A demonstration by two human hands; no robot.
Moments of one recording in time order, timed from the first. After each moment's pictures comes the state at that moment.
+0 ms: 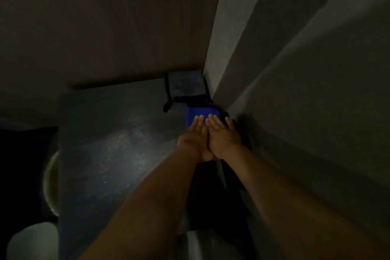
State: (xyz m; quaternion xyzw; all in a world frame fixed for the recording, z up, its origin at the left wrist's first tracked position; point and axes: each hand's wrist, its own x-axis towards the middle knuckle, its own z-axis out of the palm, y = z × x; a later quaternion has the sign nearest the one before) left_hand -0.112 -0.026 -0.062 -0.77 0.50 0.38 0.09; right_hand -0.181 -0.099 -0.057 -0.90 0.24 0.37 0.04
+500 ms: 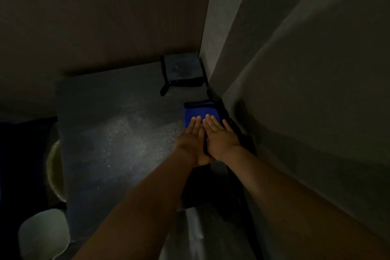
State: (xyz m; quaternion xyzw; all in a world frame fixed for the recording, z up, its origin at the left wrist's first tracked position) left_hand -0.146 0.021 -0.057 -0.76 0.52 0.39 0.09; right_hand -0.219 -0.059 -0.053 -0.89 0.25 0.37 0.11
